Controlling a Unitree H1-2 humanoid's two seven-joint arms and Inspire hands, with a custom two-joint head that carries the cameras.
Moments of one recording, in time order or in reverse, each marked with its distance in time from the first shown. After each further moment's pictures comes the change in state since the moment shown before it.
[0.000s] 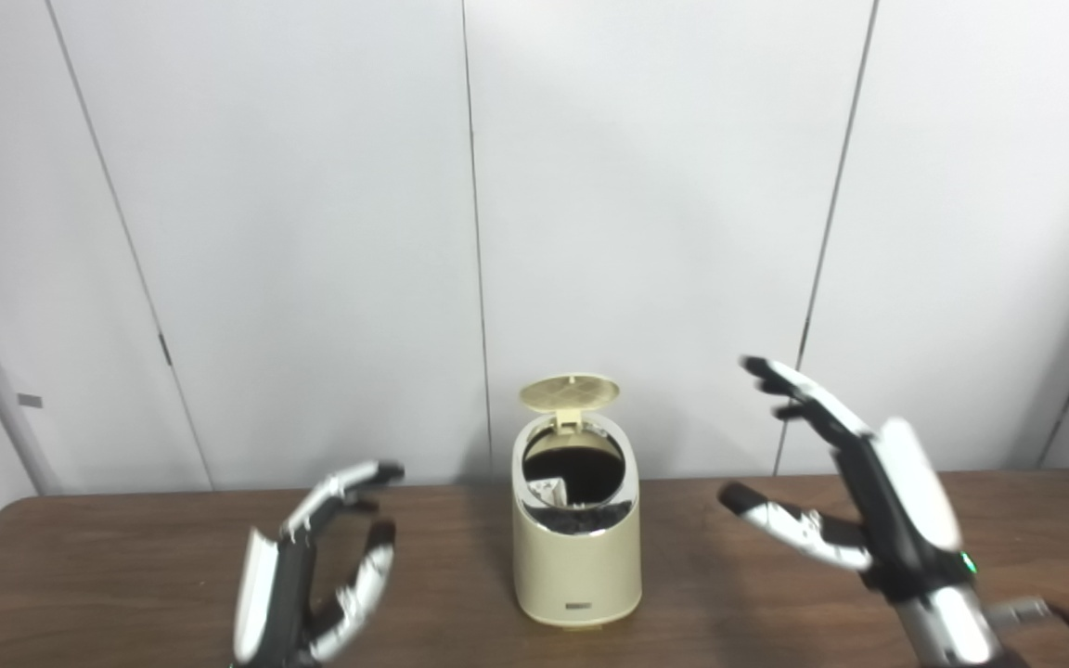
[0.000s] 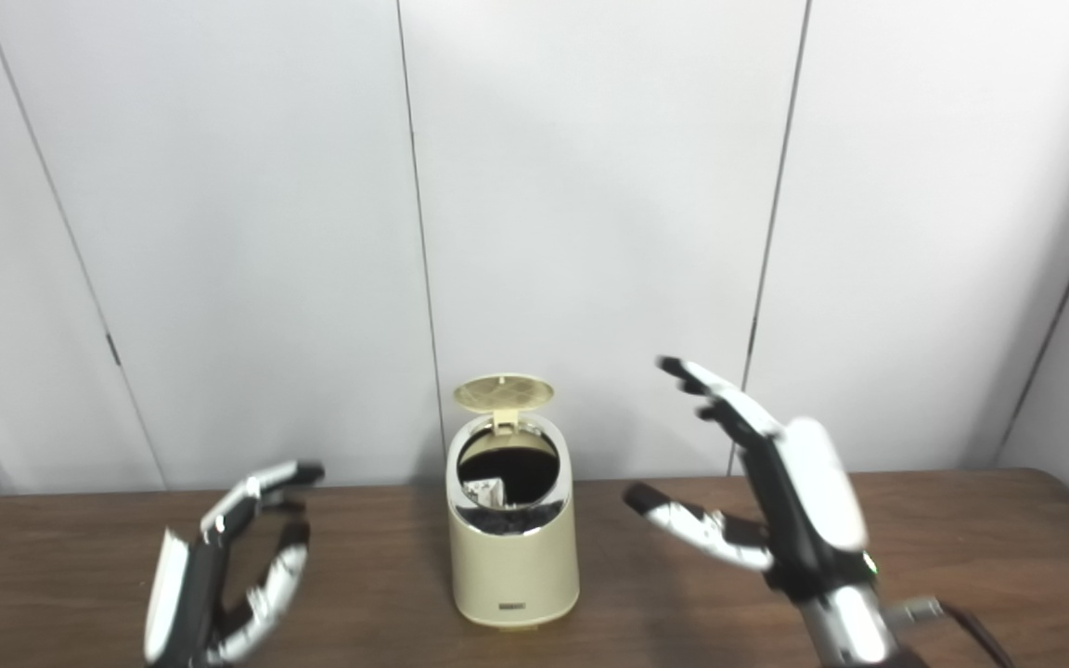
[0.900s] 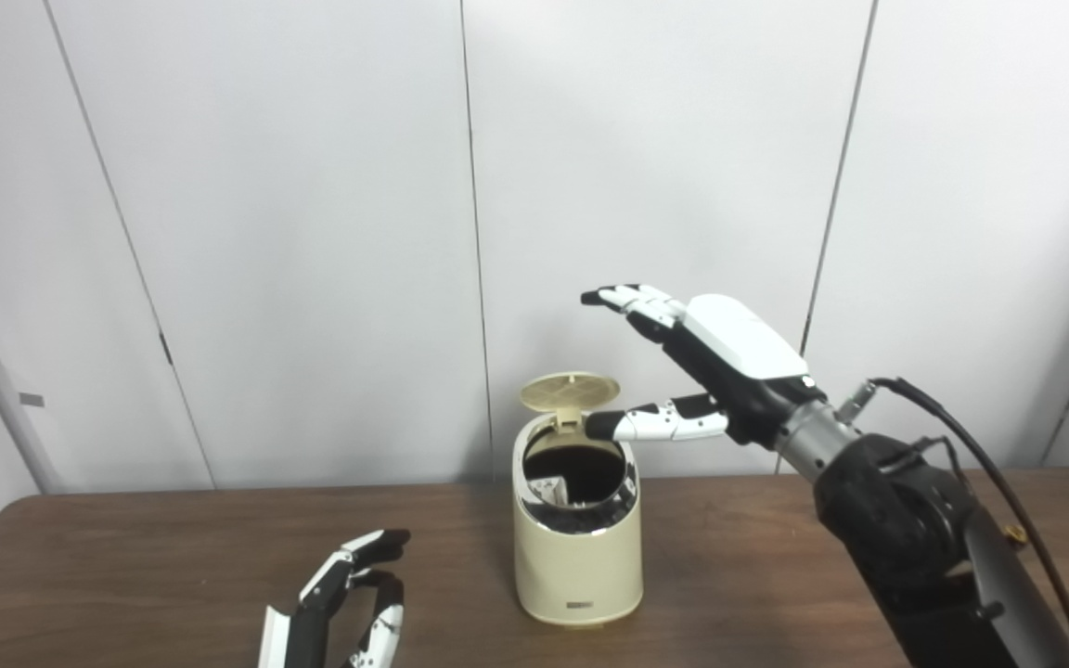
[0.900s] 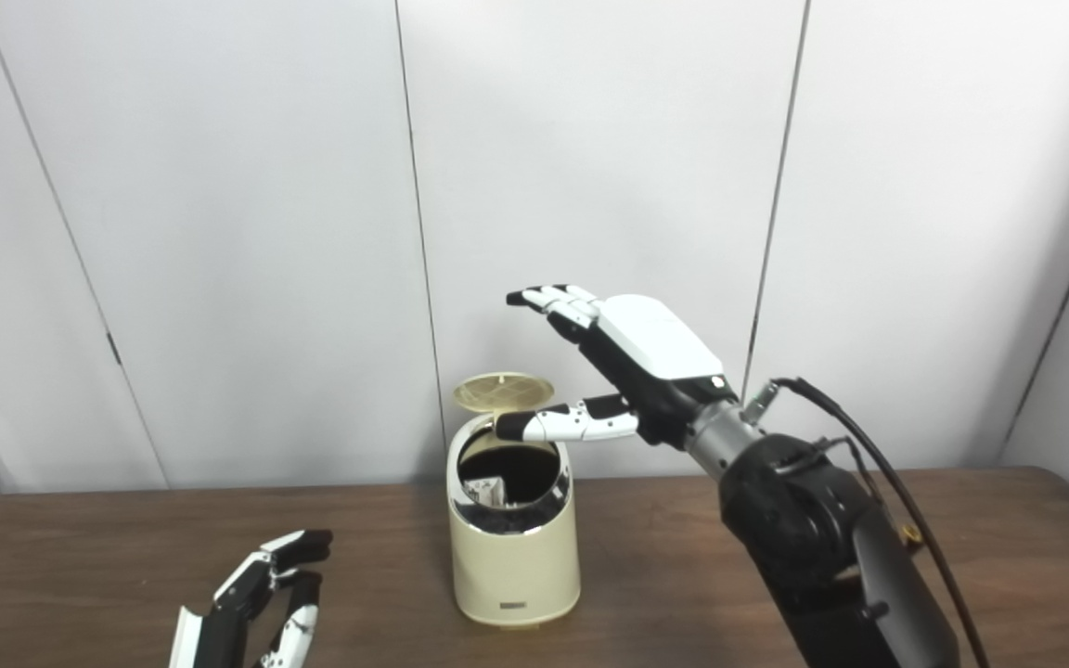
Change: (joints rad) left arm 0.158 -0.229 0.254 -0.054 -0.017 0.005 -0.264; right arm -0.404 -0.081 0.211 0.196 -0.106 0.161 0.337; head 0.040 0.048
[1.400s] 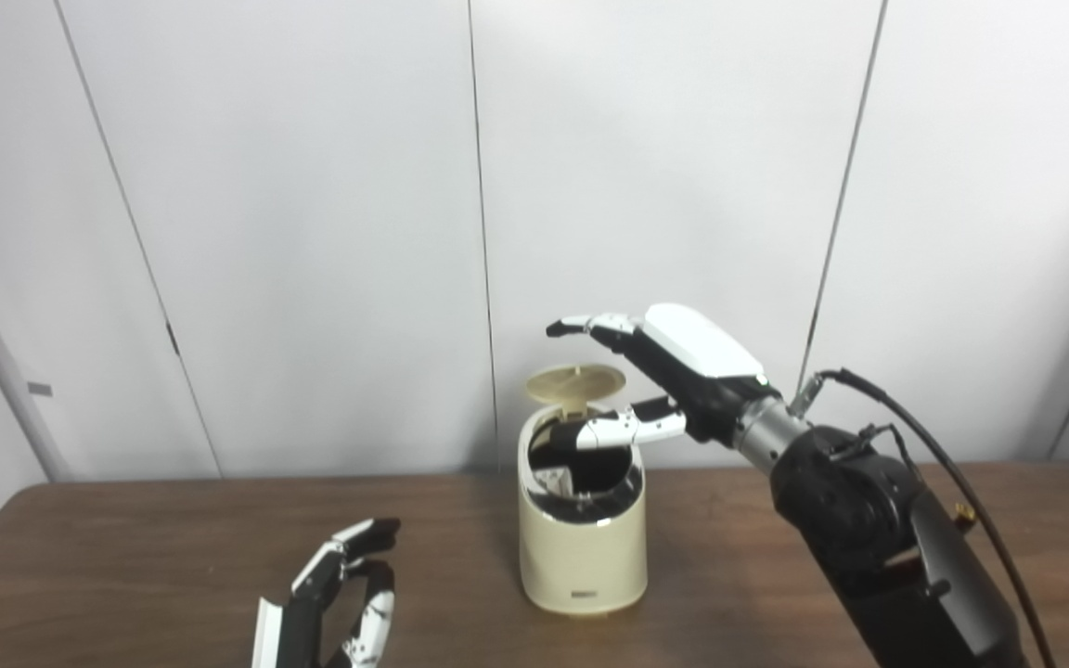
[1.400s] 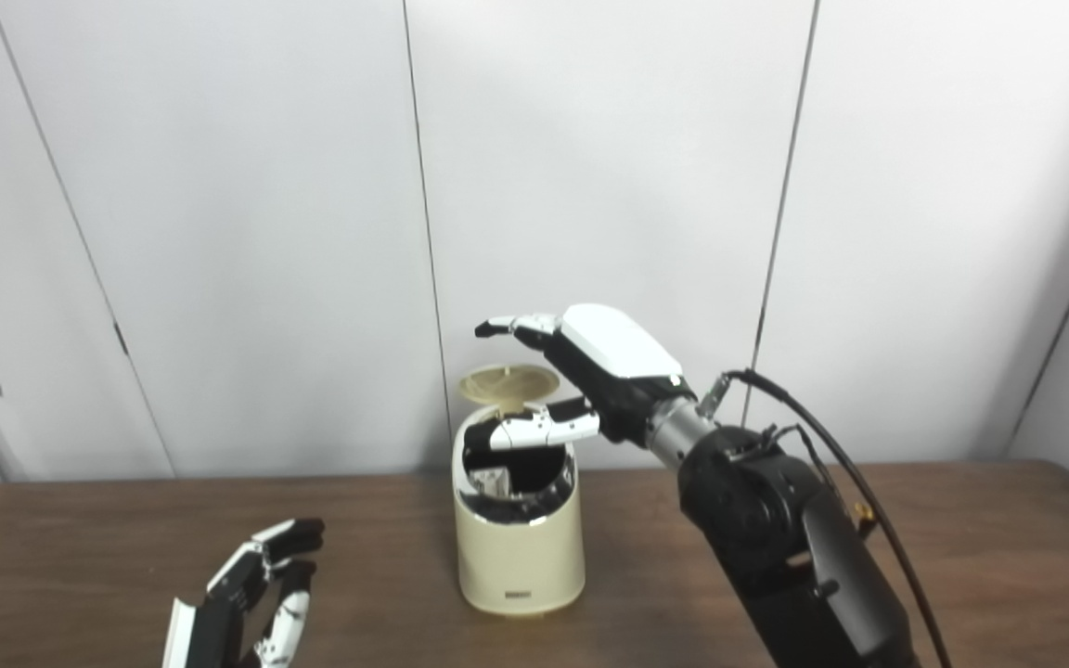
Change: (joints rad) left arm 0.017 -0.035 0.062 -0.009 -0.016 0.000 -0.052; right arm -0.015 0.049 0.047 0.038 -0.013 0.060 0.028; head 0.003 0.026
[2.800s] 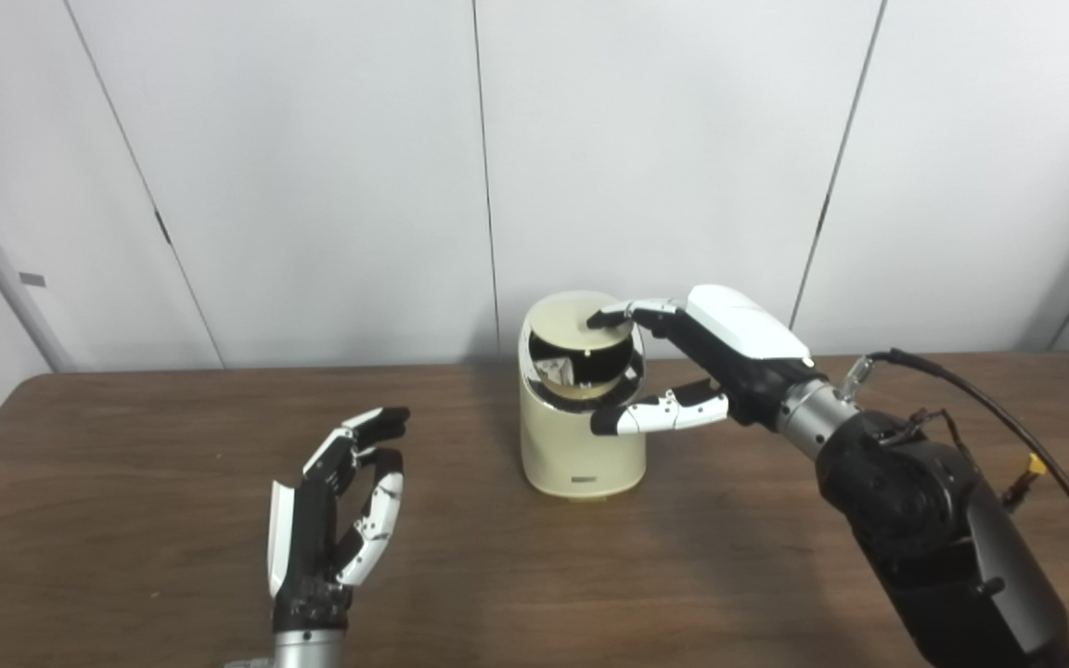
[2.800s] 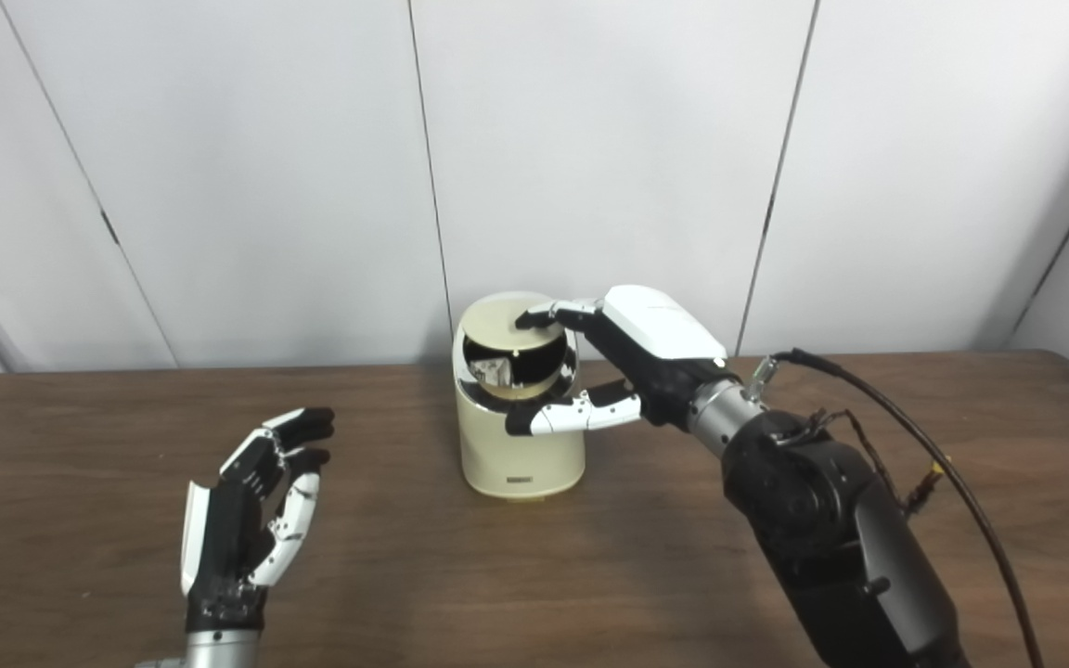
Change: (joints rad) left arm 0.009 -0.083 0.088 -0.055 -0.011 0.065 -0.126; right arm 0.202 -0.041 -0.002 -0.173 -0.009 0.078 0.087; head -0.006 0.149
